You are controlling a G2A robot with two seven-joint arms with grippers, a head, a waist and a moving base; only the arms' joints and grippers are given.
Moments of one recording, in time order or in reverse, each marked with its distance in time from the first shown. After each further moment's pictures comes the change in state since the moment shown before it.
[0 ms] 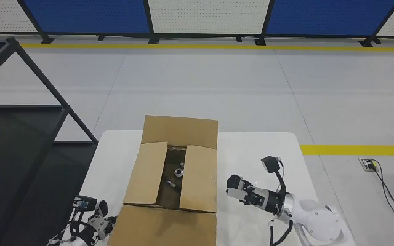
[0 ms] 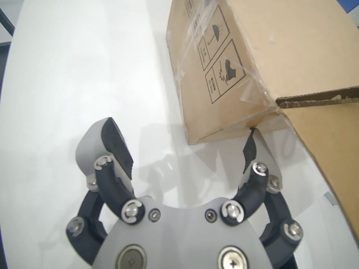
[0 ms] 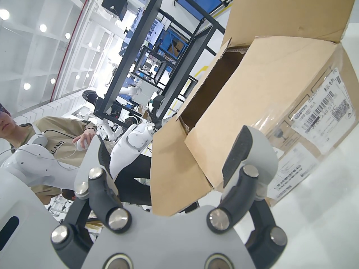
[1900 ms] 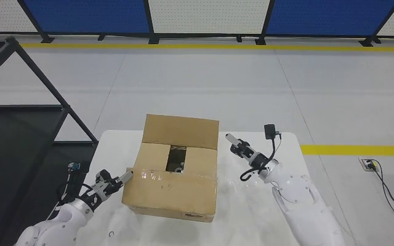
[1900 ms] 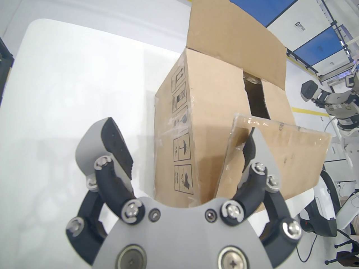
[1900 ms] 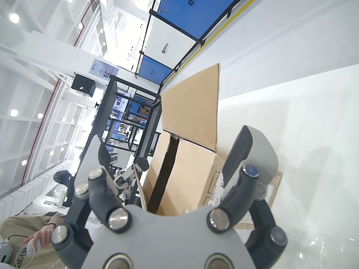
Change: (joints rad) left arm -0.279 0.037 0.068 -0.009 -0.288 0.242 -0.186; right arm 0.321 -0.047 -0.178 0.397 -0.080 0.197 -0.510
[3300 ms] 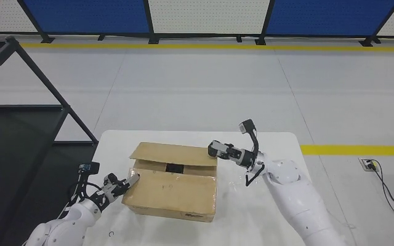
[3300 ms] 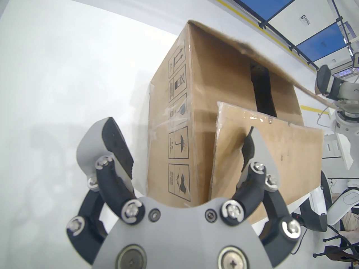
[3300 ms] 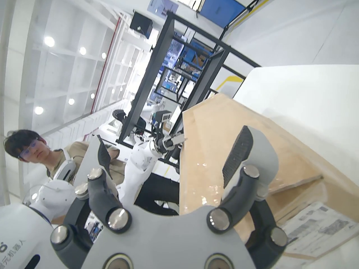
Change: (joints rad) left arm -0.012 0.004 0.060 0.026 -0.012 0.034 -0.013; right arm 0.249 -0.075 -0.110 0.403 0.346 -0.415 0.530
